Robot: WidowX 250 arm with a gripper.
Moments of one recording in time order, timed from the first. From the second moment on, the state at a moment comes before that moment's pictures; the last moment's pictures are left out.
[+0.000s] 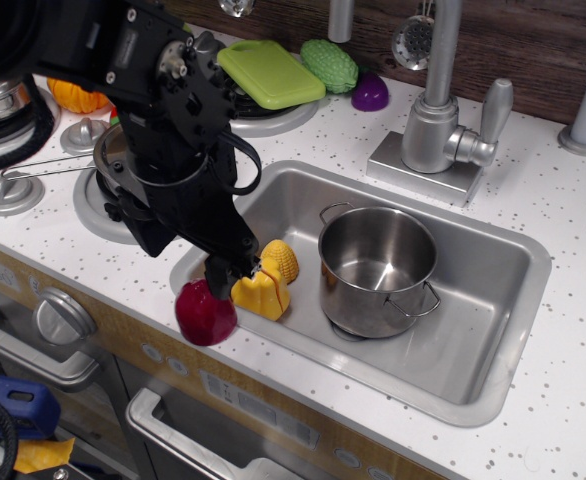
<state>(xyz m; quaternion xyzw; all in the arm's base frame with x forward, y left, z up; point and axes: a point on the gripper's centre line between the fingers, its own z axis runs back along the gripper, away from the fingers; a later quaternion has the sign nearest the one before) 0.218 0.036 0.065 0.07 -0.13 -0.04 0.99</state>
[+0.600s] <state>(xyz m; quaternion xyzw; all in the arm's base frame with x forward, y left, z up) 0.218 0.036 0.042 0.05 -0.15 -0.05 0.99</state>
